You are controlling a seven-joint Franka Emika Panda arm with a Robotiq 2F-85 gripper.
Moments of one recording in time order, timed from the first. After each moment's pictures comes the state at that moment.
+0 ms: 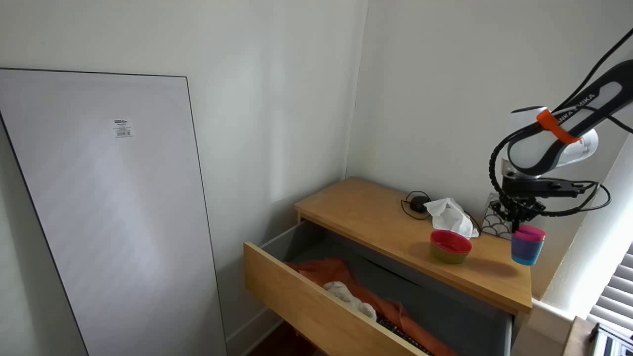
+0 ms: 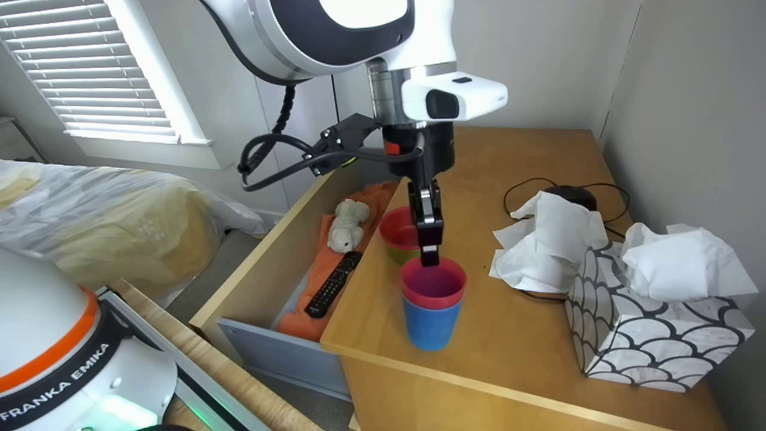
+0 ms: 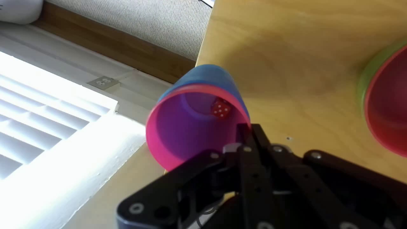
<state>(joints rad) -0.37 -0.11 -0.31 -2.60 -0.42 2.45 0.63</state>
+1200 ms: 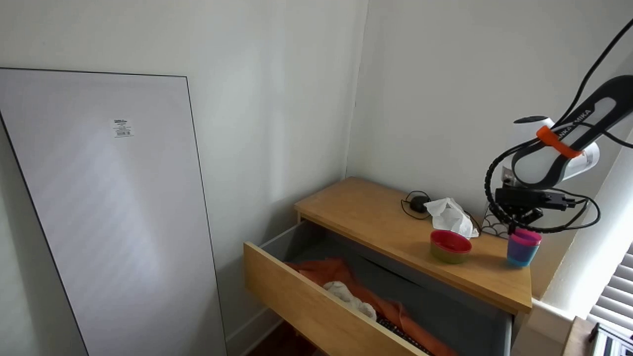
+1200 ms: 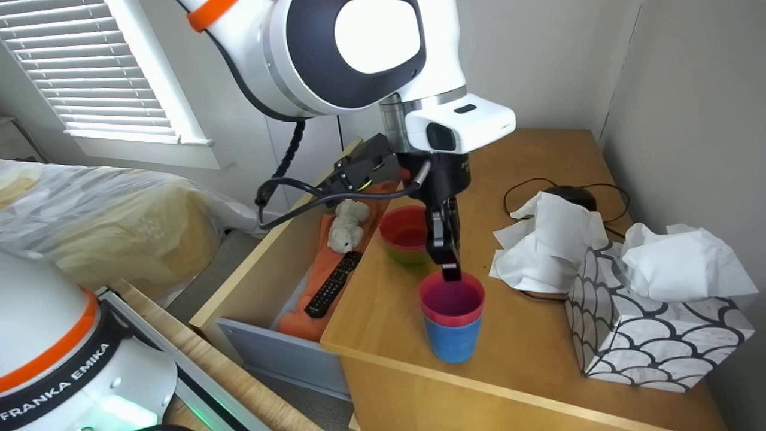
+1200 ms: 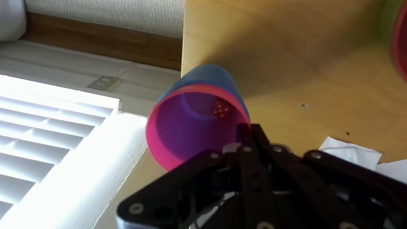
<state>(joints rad) -0.42 -0.03 -0.31 -2.60 -0.51 2.62 0.89</state>
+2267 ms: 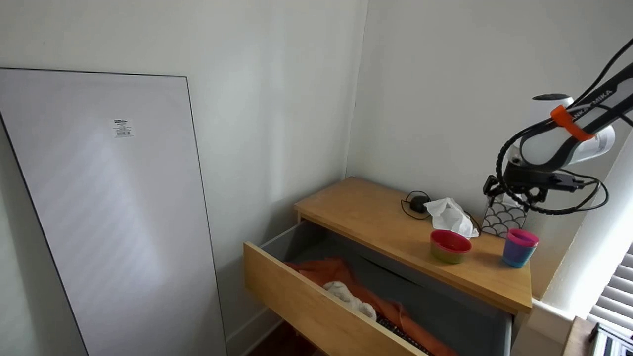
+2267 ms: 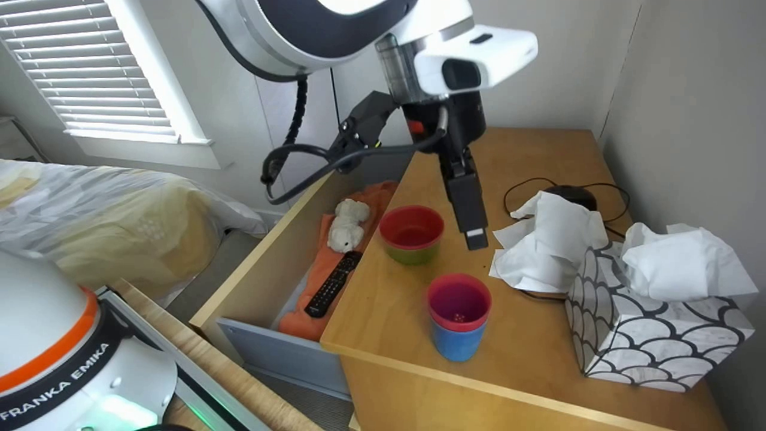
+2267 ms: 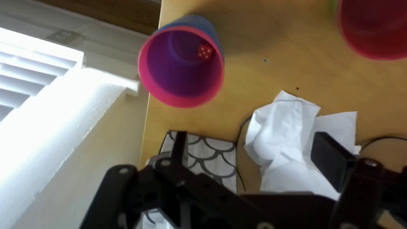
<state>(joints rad) -0.41 -0.16 -0.33 -2.61 -0.45 2.66 0.67</state>
